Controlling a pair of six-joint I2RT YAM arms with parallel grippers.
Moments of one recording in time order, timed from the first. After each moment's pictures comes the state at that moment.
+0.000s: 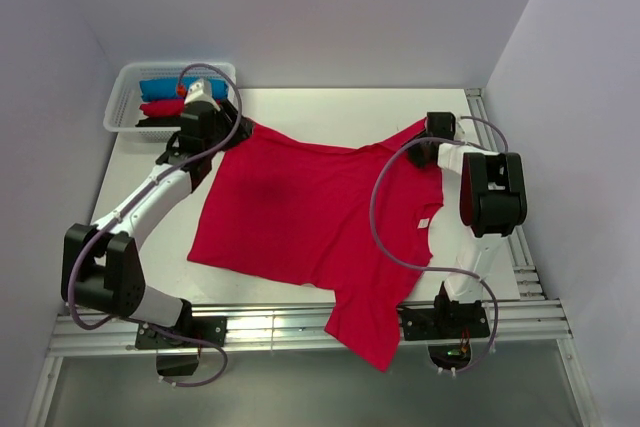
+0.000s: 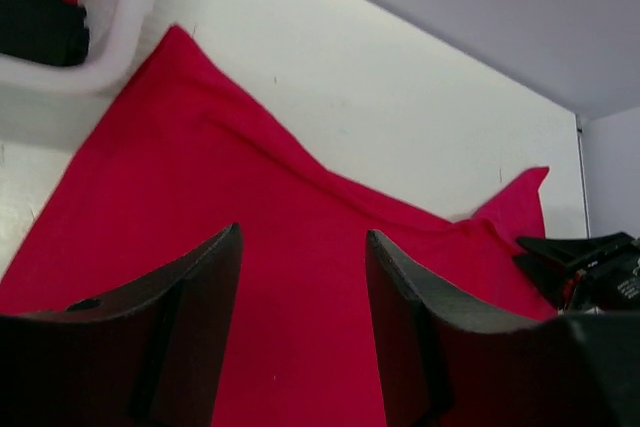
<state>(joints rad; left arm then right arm) -0.27 1.47 1.10 0.00 -0.05 -0.64 -0.03 1.94 1.15 -0.03 -0.01 0.94</state>
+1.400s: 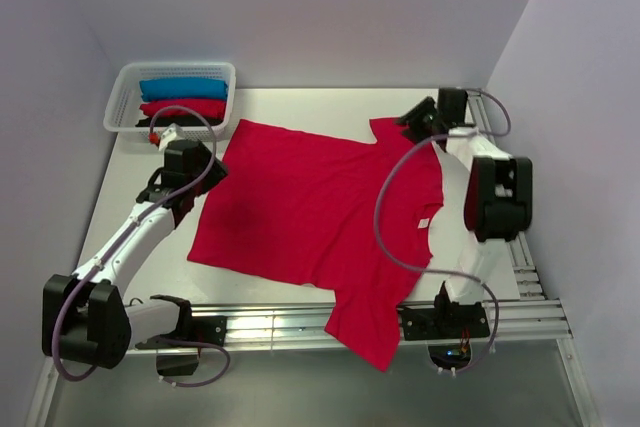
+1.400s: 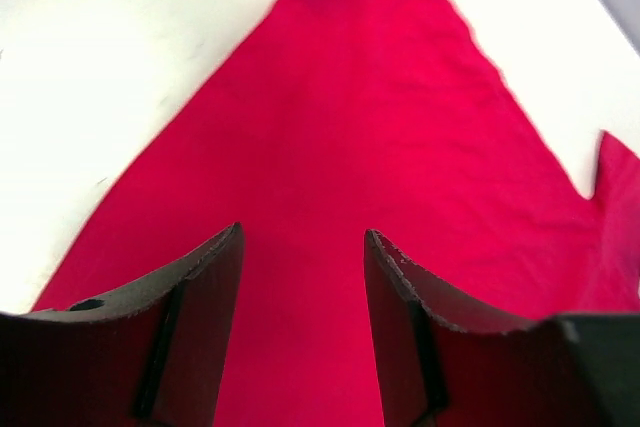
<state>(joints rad) -0.23 1.19 0.80 -0.21 -0.17 -0.77 -0.05 1.95 1.38 -0.08 -0.30 0.89</state>
